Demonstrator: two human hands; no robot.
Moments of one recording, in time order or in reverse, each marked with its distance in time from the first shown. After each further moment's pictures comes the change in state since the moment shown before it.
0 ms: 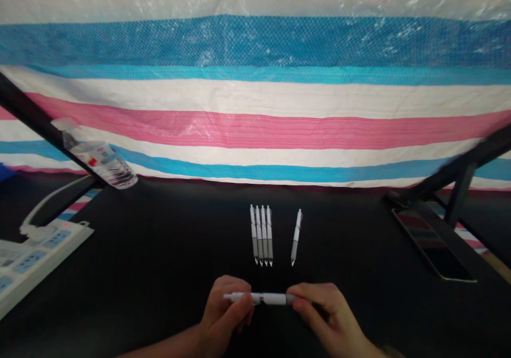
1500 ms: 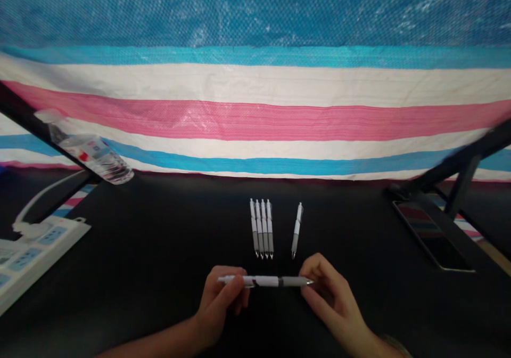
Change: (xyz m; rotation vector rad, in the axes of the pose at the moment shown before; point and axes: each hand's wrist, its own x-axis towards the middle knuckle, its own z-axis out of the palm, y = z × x) left_hand 0.003 -0.013 -0.006 -0.293 0.028 -0.112; right_hand -0.006 0.006 0.000 0.279 0.116 0.217
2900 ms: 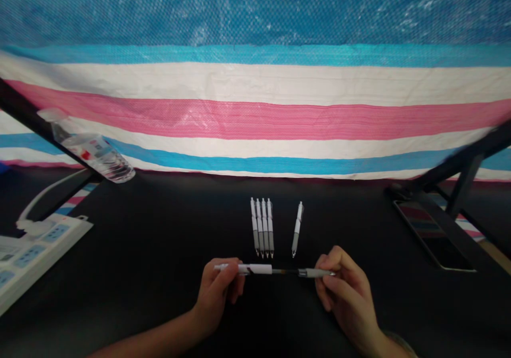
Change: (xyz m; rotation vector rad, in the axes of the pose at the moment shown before) left_hand 0.009 0.011 0.000 -0.020 0.129 -0.102; right_hand 0.001 0.013 -0.004 0.543 0.205 -0.077
